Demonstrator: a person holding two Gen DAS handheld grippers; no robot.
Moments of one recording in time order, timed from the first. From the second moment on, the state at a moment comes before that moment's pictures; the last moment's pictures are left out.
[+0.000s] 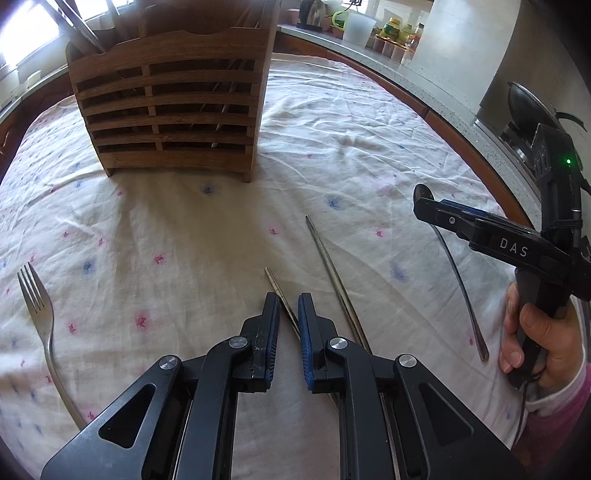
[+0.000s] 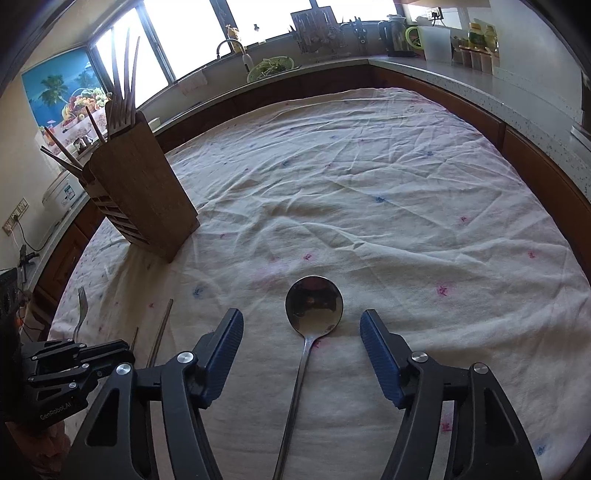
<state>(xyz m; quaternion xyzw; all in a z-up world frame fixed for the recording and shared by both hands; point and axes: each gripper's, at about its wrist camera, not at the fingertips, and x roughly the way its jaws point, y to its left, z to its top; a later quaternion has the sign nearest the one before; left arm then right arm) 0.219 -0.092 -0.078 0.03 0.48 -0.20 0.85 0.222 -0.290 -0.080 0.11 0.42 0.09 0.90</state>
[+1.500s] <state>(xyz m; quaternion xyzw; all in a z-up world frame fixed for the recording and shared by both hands) 0.139 0.011 0.053 -0.07 0.30 -0.20 0.93 0.139 -0.245 0.073 0.06 0.23 0.12 0.96</state>
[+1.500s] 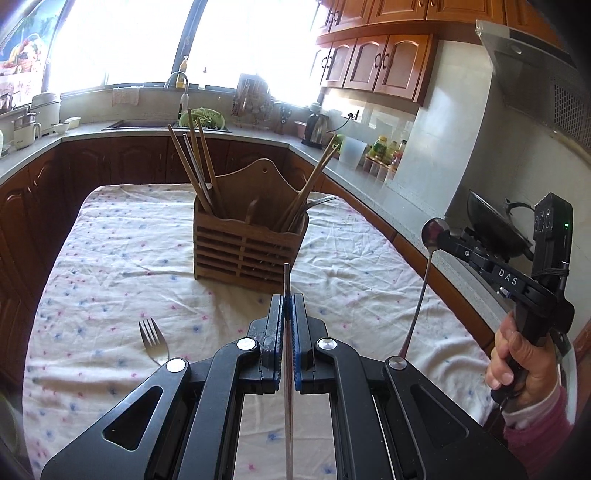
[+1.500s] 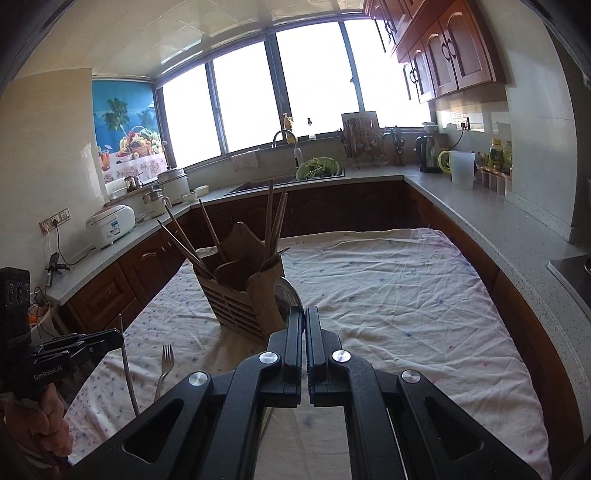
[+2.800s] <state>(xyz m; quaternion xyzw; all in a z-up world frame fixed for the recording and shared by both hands) 0.221 -0.079 -0.032 -0.04 0.44 -0.22 0.87 0.138 -0.289 0.068 0.09 0.24 0.09 0.96</state>
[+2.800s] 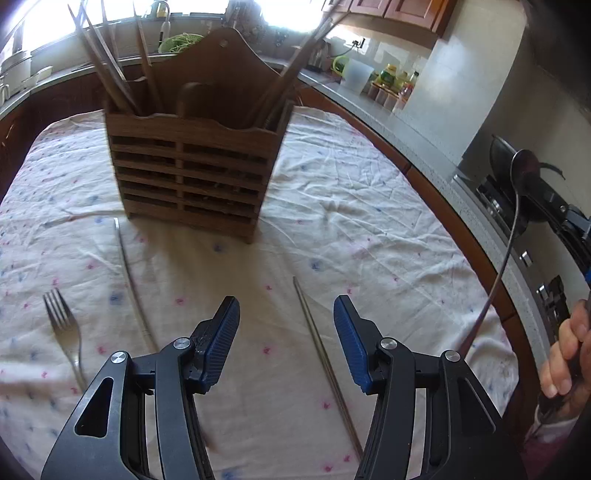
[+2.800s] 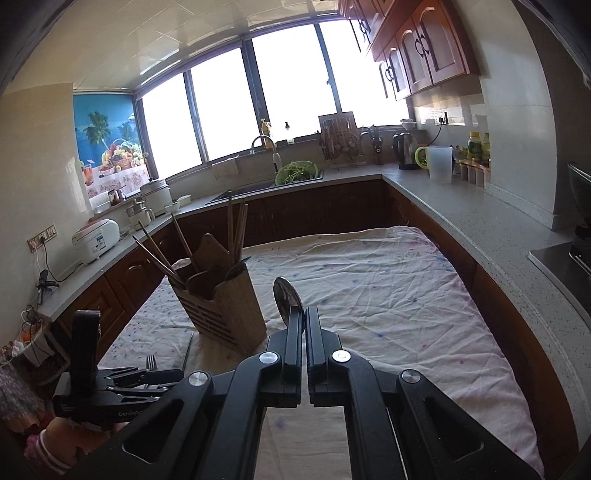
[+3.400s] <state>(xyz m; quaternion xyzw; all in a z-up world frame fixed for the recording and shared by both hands) 0.240 -0.131 -0.069 0.07 0.46 -0.20 0.86 0.128 -0.332 0.046 0.15 0.24 0.08 0.96</state>
